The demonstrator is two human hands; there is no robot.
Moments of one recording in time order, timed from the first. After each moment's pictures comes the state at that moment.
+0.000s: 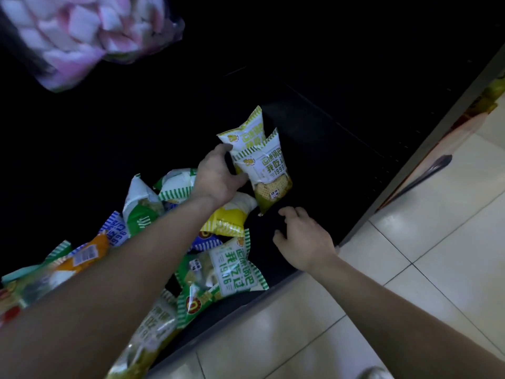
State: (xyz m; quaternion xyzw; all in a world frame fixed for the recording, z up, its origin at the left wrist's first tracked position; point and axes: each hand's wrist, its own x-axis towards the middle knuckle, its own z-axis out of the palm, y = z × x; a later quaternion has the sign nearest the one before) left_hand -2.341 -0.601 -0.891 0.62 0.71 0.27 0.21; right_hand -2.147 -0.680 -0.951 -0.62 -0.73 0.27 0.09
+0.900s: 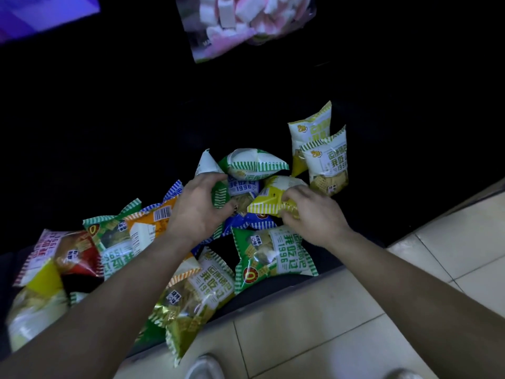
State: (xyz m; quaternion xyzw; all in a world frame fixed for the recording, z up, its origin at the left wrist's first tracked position) left_hand -2.480 -0.736 -0.889 0.64 0.74 0.20 0.10; right_hand -2.236 -0.671 -0.925 -0.45 -0.87 0.13 0.12
